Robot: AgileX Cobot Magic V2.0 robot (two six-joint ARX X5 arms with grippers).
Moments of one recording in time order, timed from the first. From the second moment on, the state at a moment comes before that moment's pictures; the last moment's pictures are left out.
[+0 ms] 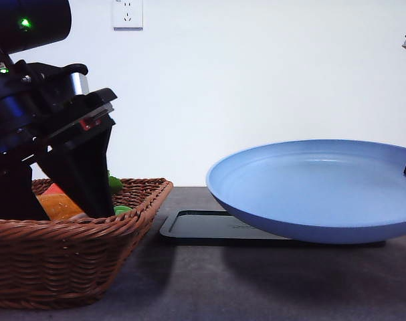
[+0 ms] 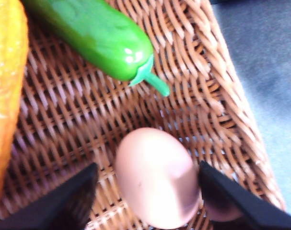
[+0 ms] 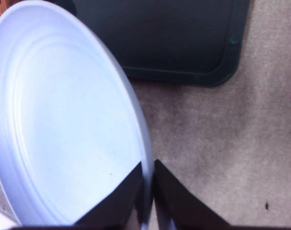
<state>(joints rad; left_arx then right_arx) -0.64 1.28 0.65 -0.38 0.19 -0.37 0.09 1.05 0.66 -0.64 -0.52 0.18</state>
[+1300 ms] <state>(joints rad) -0.82 1.33 1.06 -0.34 0.35 -0.21 0.10 1.05 0.66 -0.67 -0.62 0.18</state>
